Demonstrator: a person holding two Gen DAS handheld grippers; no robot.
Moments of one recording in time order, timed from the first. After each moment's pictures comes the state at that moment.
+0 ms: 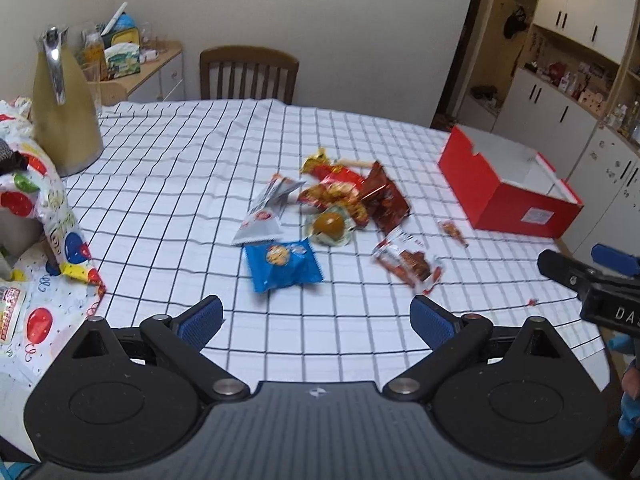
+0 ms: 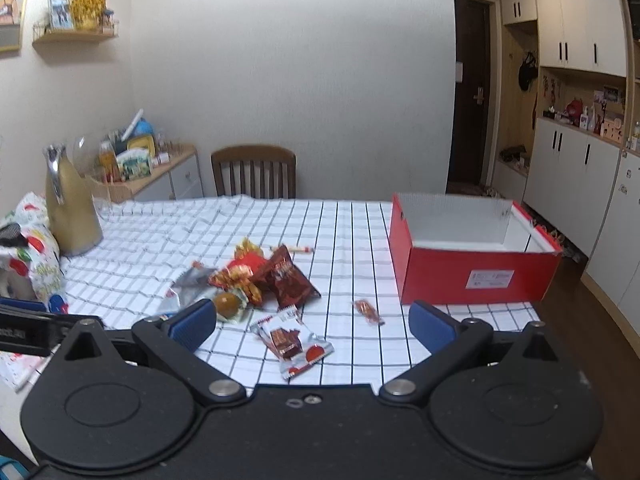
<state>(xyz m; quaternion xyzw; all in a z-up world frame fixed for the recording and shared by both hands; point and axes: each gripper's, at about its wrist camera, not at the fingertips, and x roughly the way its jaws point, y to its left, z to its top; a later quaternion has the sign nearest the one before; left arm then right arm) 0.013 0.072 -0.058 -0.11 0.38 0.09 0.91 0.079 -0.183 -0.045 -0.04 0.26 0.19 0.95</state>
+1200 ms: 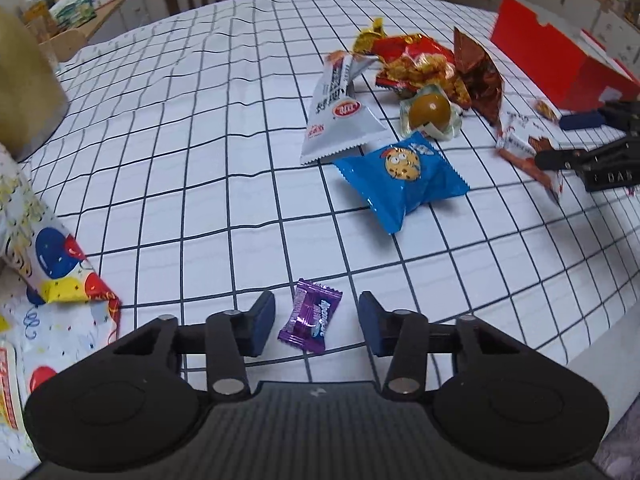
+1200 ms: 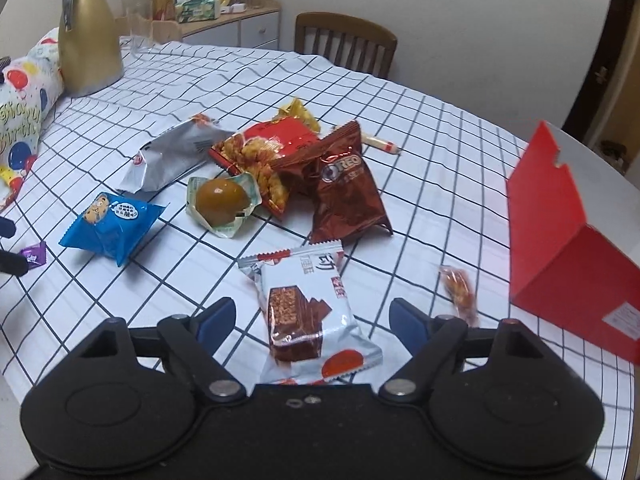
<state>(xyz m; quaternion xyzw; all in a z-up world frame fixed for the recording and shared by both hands) 0.082 0.171 -0.166 -0.02 0.52 0.03 0.85 0.225 -0.099 -0.162 -0.20 0.38 0.30 0.85</state>
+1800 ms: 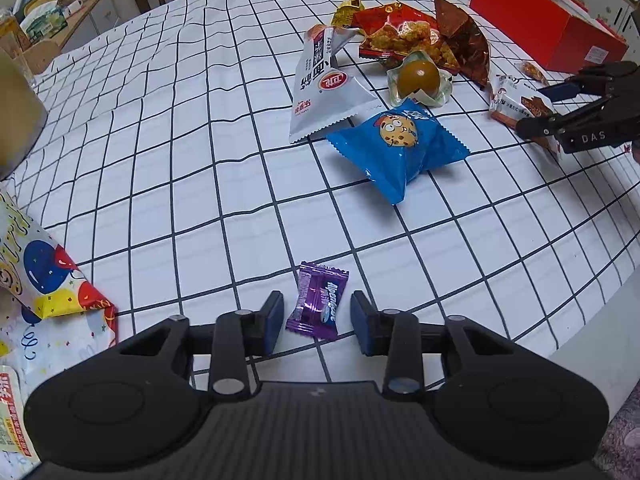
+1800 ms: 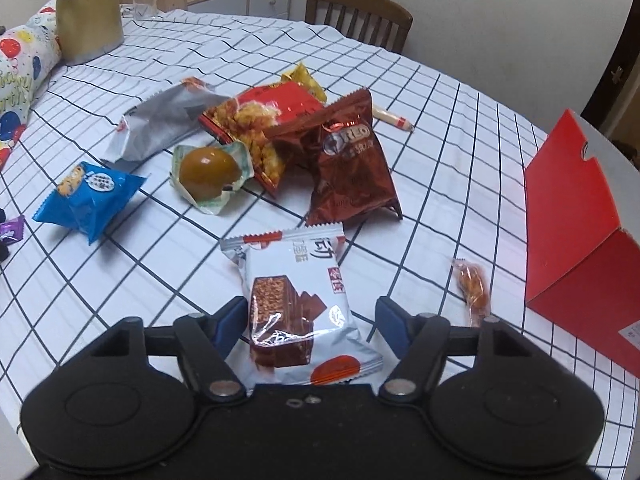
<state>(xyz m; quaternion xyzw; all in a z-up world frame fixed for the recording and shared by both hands) 0.085 0.175 -0.176 0.01 0.54 0.00 0.84 0.245 -0.091 -0.186 -0.23 0.41 0.30 0.83</state>
